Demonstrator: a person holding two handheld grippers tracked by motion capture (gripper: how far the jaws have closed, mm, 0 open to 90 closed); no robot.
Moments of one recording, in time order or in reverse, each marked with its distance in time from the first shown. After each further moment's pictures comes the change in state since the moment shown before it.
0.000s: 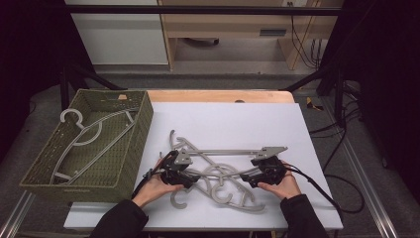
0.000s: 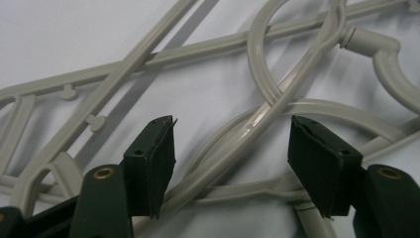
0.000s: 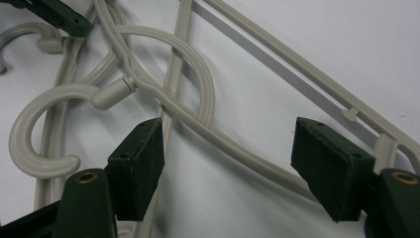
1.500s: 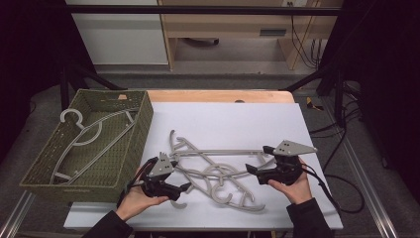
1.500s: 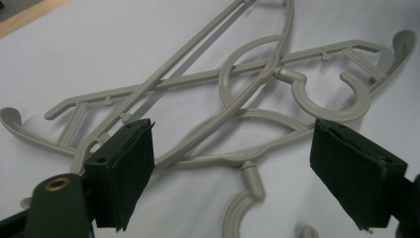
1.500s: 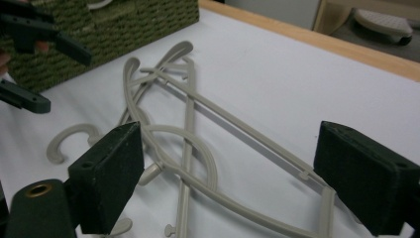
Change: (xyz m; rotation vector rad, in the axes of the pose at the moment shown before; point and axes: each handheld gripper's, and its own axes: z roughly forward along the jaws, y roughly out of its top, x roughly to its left) left arm -0.027 -0.016 -0.073 -0.186 0.038 -0.033; right arm 0.013 0.018 -0.061 -0.285 -0.041 0.036
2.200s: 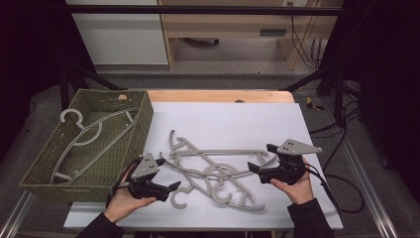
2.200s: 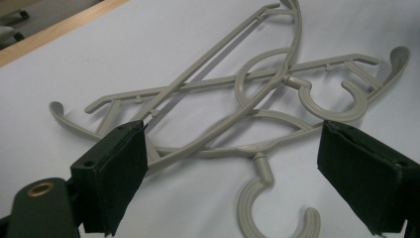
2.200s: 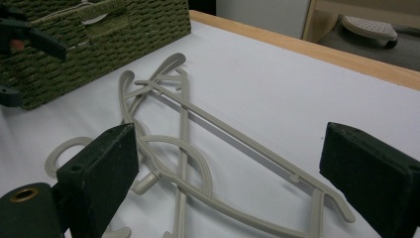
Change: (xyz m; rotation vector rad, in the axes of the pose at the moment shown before) left arm 0.007 -0.005 -0.027 -0.048 0.031 -0.022; right arm -0.002 0.003 -0.011 -0.046 -0.037 0.034
